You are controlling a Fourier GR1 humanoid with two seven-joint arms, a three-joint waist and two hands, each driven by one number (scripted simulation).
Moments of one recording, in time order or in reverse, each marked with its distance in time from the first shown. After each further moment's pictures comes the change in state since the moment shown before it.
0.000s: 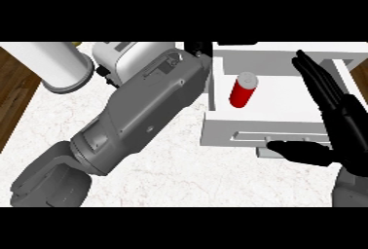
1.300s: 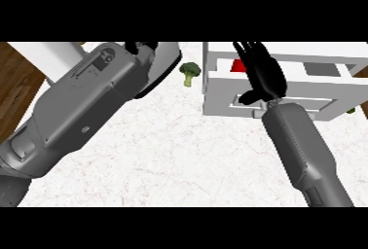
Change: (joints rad) left arm 0.176 0.273 0.003 -0.331 -0.129 0.026 0.208; right arm -0.503 -0.010 0.033 1.131 0.471 -0.599 -0.097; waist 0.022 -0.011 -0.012
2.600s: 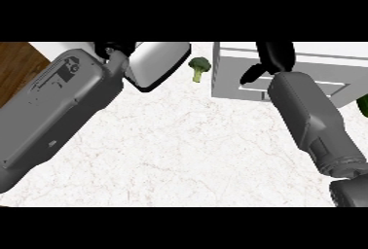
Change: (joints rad) left arm 0.099 0.126 0.017 -0.250 -0.077 0.007 0.118; right arm -0.372 -0.087 -0.157 0.574 0.041 -0.308 0.002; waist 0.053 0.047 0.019
